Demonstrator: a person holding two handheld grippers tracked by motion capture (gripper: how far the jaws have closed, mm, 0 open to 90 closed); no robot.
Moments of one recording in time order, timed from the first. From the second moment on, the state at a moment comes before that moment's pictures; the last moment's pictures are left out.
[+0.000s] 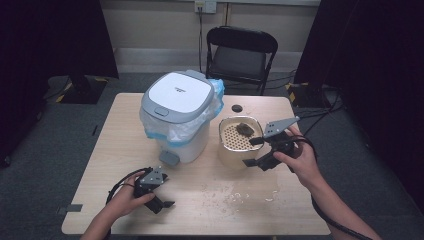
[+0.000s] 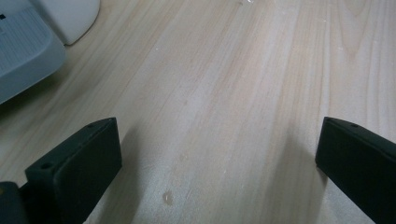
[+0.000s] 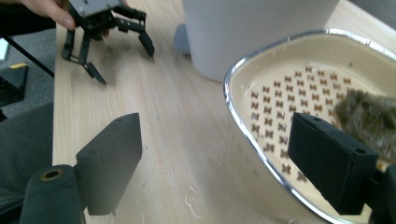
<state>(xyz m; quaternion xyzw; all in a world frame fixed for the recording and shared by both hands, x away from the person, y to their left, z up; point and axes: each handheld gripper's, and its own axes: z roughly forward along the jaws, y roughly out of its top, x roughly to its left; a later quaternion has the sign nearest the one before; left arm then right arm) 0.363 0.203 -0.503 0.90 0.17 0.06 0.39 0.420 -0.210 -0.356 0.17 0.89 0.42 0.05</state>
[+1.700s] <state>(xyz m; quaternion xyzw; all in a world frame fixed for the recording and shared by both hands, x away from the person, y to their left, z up) 0.363 0.203 -0.503 0.90 0.17 0.06 0.39 0.381 -0.280 -0.454 0.23 0.89 0.38 0.05</state>
